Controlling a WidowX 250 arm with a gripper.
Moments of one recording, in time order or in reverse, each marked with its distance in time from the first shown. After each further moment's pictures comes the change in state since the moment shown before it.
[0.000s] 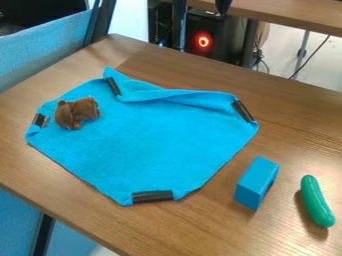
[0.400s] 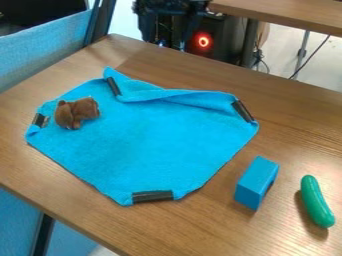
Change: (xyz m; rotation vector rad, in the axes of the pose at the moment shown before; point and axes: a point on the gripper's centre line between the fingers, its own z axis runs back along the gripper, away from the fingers) arm 0.000 0.045 -0.031 0.249 -0.122 0.100
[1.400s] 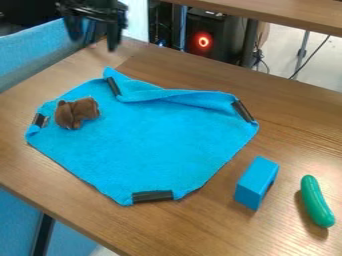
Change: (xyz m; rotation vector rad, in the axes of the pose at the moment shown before) arm 0.042 0.094 -0.056 -0.186 0.161 -0.619
